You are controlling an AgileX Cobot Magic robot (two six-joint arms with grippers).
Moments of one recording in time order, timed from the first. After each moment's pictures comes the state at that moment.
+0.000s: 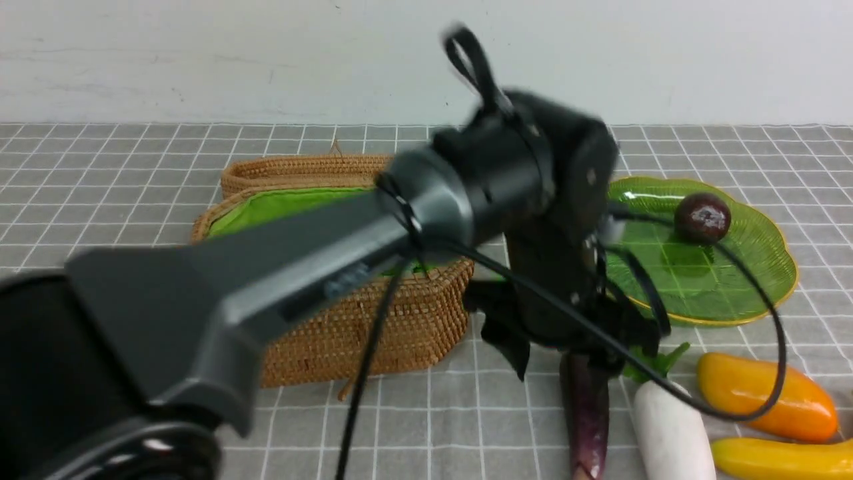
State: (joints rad) right arm -0.05 -0.01 0.02 -0.11 0.38 0.13; left arm -0.84 2.21 -1.99 -0.07 1.14 -0.45
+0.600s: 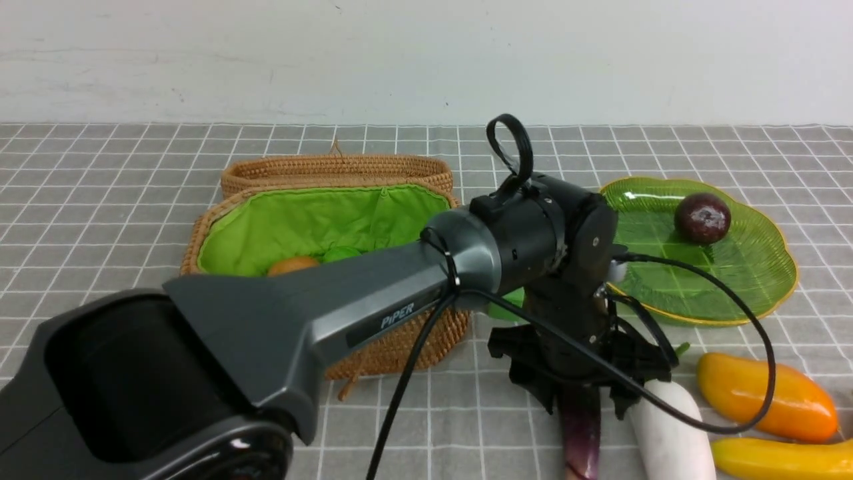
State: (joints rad) right arm -0.05 -0.01 0.02 -0.11 0.38 0.13; left arm -0.83 2.31 -1.99 -0.16 1.00 -0.47
